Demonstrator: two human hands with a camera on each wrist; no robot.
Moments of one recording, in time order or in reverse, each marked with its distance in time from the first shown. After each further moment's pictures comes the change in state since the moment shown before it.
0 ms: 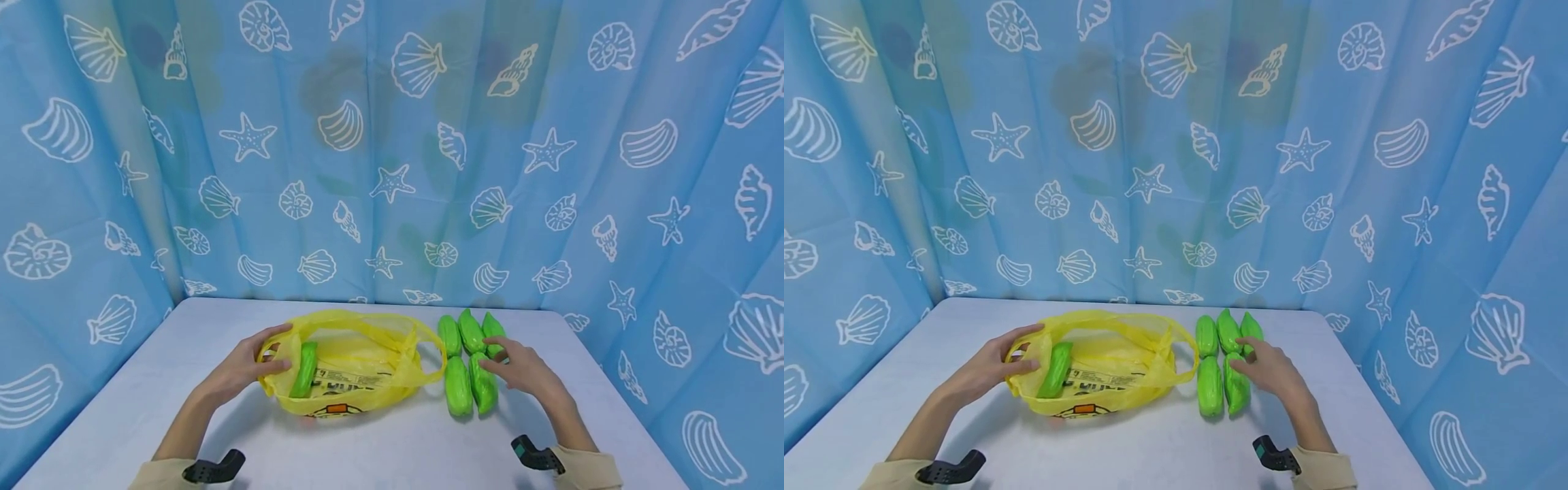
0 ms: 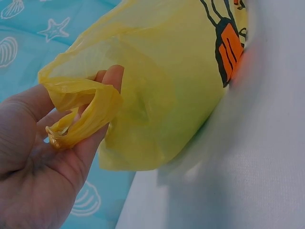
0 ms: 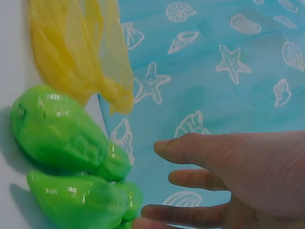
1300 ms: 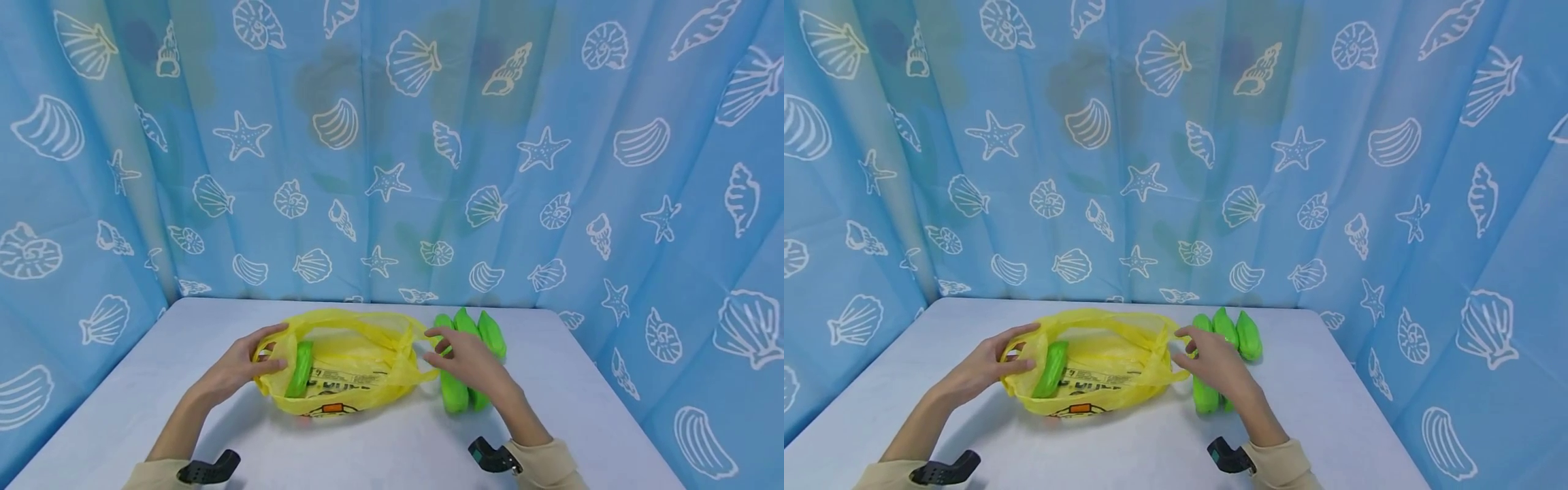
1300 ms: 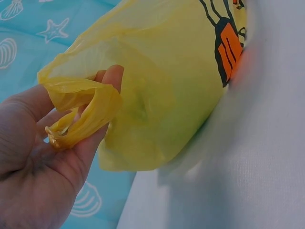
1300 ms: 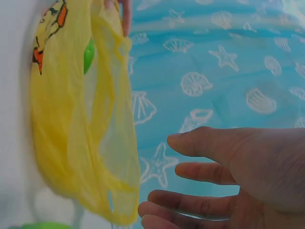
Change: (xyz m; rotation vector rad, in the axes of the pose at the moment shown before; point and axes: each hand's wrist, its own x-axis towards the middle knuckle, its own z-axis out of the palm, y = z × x) left_hand 0.001 0.002 0.000 0.031 0.008 -0.013; right_hand 0.001 -0.082 0.033 -0.068 0.078 -0.206
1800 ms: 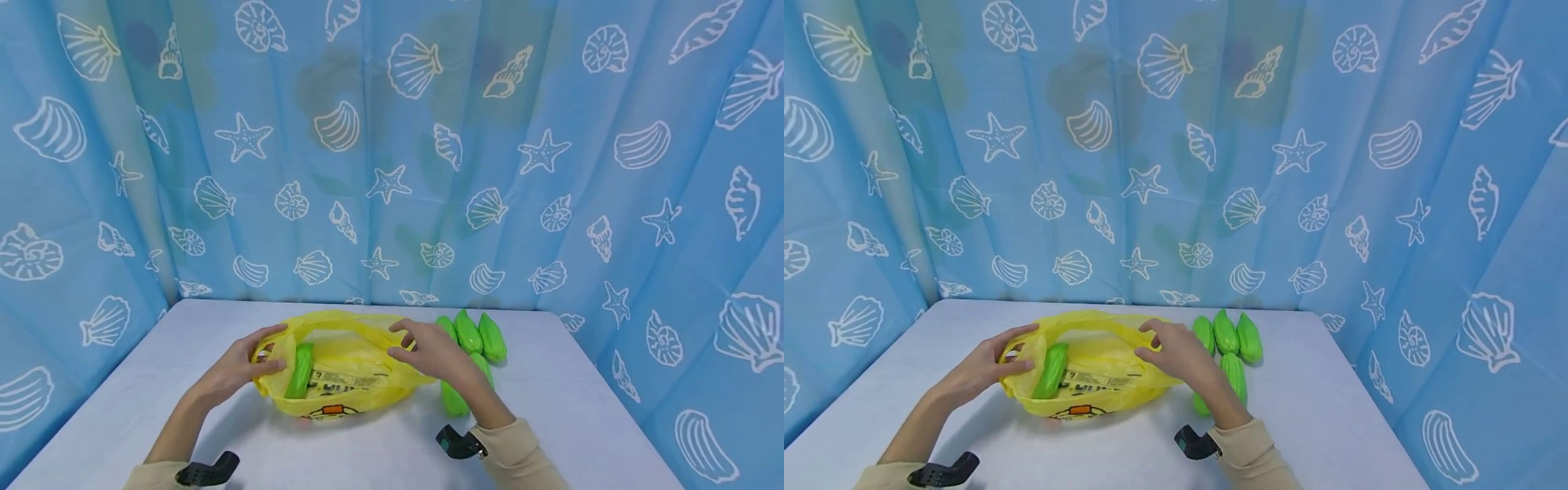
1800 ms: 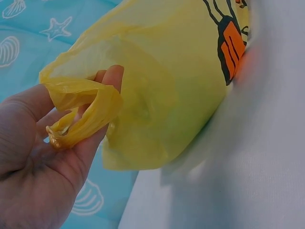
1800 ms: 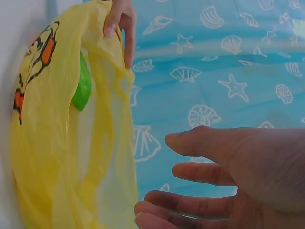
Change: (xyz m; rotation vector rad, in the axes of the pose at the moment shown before) left_hand 0.000 0.000 -0.003 0.003 0.010 0.006; right_hand 0.025 -0.049 0.014 -0.030 -0.092 -0.100
